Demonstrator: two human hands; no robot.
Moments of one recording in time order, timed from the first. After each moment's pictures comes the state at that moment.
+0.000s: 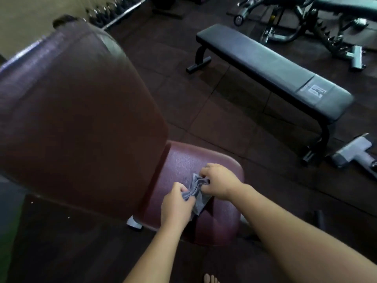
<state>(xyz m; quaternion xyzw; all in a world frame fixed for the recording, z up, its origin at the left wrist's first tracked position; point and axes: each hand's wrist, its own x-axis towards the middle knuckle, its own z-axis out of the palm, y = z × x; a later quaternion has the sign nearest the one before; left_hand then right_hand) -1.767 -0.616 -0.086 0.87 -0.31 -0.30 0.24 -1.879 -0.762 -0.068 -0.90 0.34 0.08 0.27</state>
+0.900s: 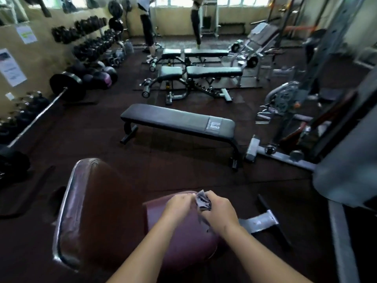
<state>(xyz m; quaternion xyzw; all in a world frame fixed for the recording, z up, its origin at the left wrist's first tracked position) -1.758 -0.646 0.148 0.64 -0.53 -0.52 0.18 -1.917 -0.602 0.144 -0.62 0.71 -0.21 0.27</state>
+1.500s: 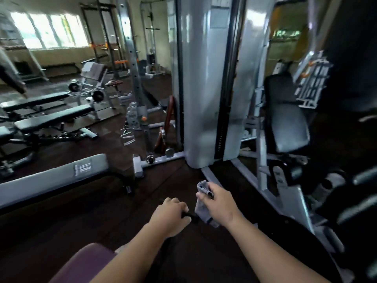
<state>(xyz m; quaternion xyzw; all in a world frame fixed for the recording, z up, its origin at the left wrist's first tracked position) -2.004 -0.491 0.197 0.18 -0.97 -0.16 -0.06 -2.112 -0.327 0.227 -0.31 0.84 -0.44 0.11</state>
